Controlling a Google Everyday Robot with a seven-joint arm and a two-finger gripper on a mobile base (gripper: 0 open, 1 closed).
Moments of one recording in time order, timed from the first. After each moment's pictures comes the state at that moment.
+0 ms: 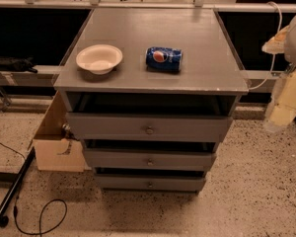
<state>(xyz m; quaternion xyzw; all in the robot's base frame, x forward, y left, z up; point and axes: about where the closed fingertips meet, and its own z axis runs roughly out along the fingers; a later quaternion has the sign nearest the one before) 0.438 -0.217 0.977 -0.60 0.78 -0.03 0.16</state>
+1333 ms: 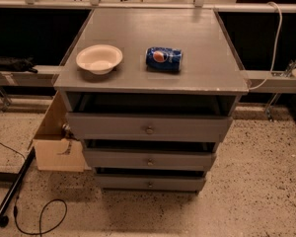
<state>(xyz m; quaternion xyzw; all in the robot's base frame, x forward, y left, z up) 0.457 -0.304 0.918 -0.56 0.77 0.10 0.27</state>
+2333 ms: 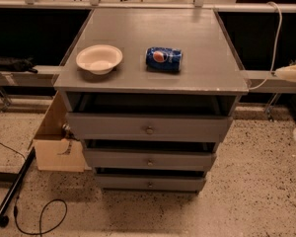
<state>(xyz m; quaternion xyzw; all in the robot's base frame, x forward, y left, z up) 0.461 -0.285 0.916 -0.57 0.70 0.25 0.36</state>
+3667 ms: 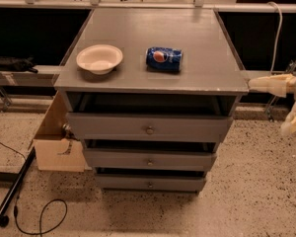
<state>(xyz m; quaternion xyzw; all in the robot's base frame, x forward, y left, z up) 0.487 -0.264 0.880 -0.54 0.63 0.42 0.37</state>
